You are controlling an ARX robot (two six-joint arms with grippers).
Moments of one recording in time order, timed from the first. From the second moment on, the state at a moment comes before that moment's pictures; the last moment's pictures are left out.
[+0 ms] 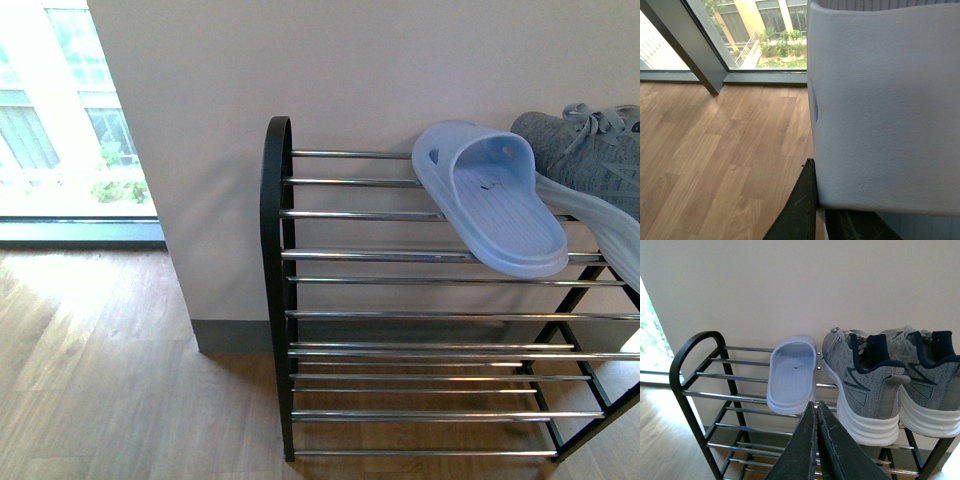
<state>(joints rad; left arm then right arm) -0.15 0.61 0.27 -0.06 -0.40 0.03 0.00 0.01 0.02 0.00 0.00 0.00</state>
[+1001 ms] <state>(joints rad) -0.15 0.61 0.27 -0.06 -0.39 0.03 0.00 0.00 0.02 0.00 0.00 0.00</state>
